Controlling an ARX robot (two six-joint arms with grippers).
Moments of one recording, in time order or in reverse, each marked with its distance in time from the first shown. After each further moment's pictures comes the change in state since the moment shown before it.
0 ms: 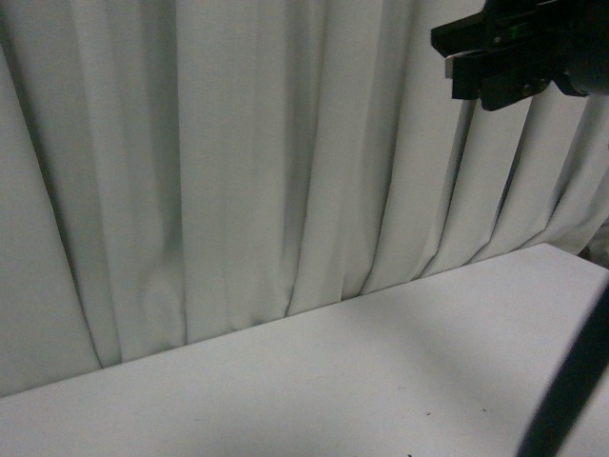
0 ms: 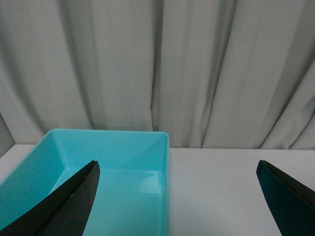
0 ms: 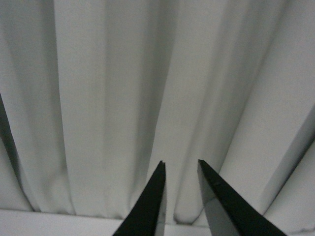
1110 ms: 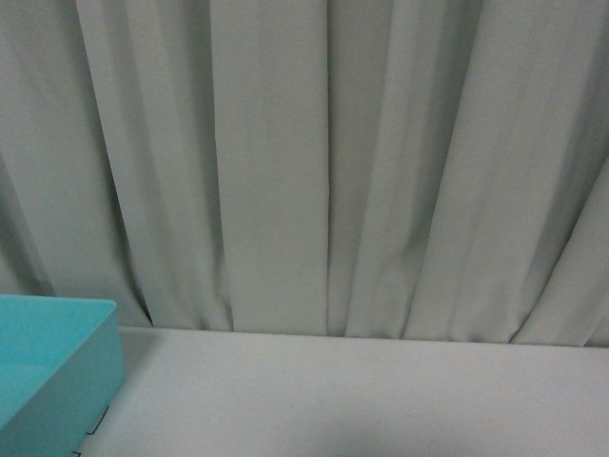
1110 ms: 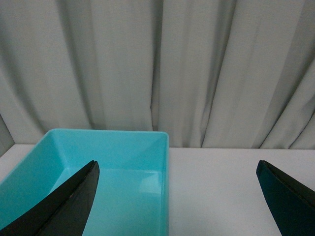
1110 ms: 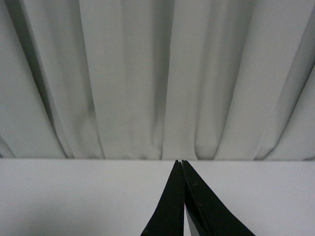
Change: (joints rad) left arm 0.000 0.000 0.000 0.000 0.000 0.000; right arm 0.077 -0.545 -0.466 -0.141 0.078 0.163
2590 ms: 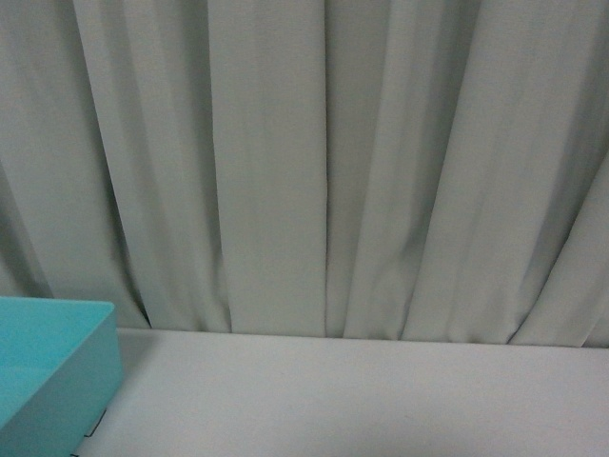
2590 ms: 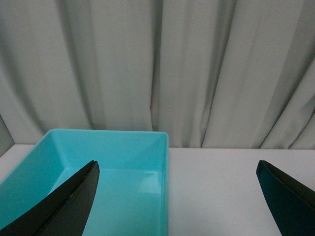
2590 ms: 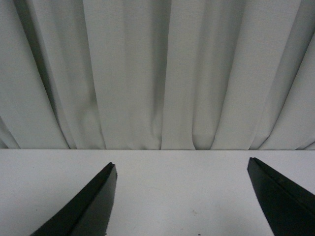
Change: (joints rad) left arm 0.000 0.000 0.000 0.000 0.000 0.000; right arm 0.000 -0.443 -0.032 -0.404 0.003 0.002
